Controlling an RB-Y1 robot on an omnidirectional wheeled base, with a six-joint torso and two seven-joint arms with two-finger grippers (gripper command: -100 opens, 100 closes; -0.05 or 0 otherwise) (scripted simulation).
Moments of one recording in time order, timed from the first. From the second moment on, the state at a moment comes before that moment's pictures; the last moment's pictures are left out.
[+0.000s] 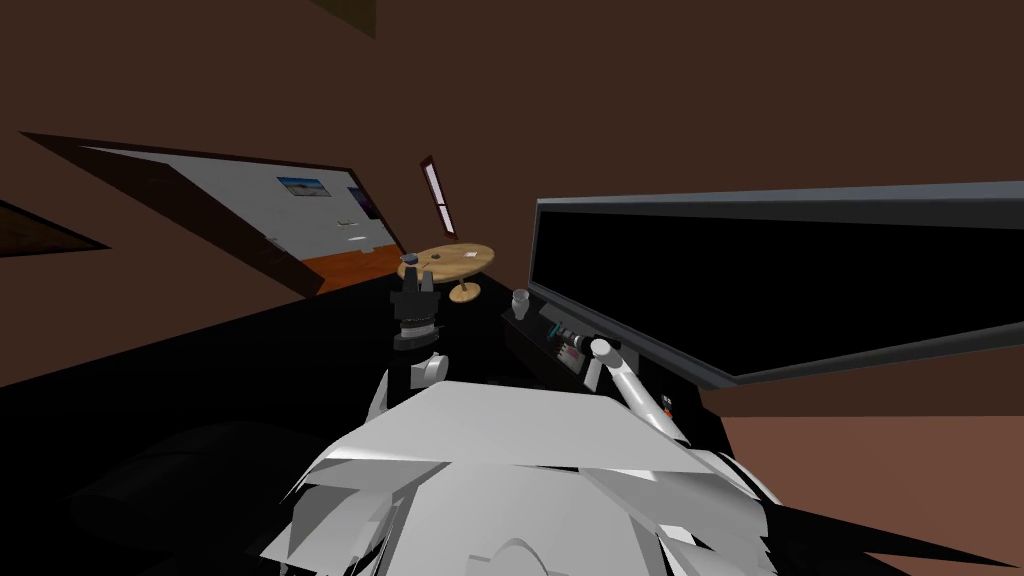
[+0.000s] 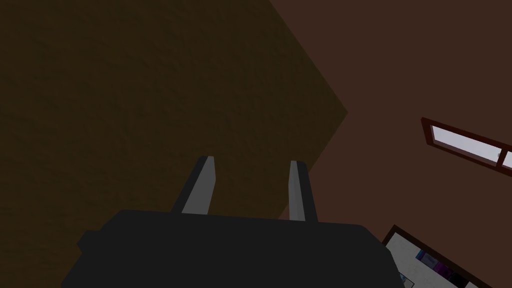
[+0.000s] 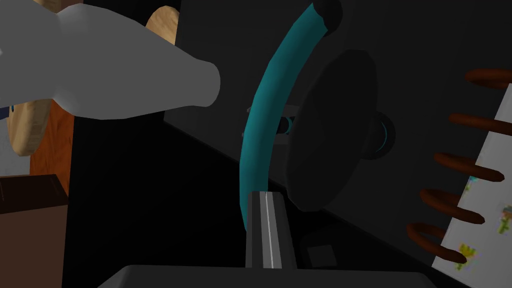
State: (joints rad) left arm 0.51 0.03 0.03 -2.39 -0.02 -0.51 0.08; right arm -0.02 -0.43 0.05 -1.31 -1.20 0.70 -1.70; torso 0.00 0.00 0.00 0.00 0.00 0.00
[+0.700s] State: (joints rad) left arm 0.51 0.04 0.03 -2.39 -0.02 -0.51 0.08; right arm -0.03 -0.41 -0.02 -1.21 -1.33 0.69 -1.59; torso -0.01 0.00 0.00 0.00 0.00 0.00
